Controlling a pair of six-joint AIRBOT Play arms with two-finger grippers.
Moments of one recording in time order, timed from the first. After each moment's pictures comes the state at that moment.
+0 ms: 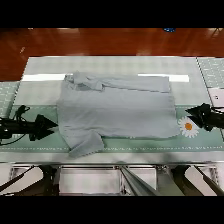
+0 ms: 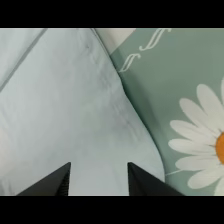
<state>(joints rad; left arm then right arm) 0.59 -1.19 0.51 0.85 -1.26 -1.25 -0.77 -1.00 0.57 -0.74 1.16 1.21</state>
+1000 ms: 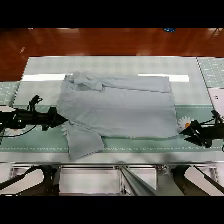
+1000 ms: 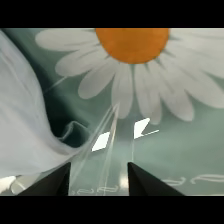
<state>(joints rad) 0.37 -1.25 0.57 0.70 -1.18 -1.21 -0.70 -1.12 0.56 -1.15 1.32 1.41</state>
